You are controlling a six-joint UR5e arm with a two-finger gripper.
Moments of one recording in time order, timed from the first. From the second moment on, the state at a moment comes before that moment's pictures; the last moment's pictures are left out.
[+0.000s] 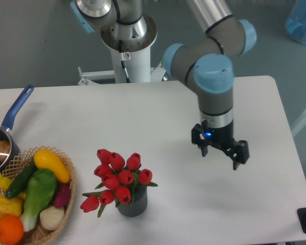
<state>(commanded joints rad) 2.54 -1.96 -1.62 -0.82 1.63 1.21</state>
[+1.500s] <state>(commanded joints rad) 2.52 -1.80 -1.76 -0.72 1.13 0.79</state>
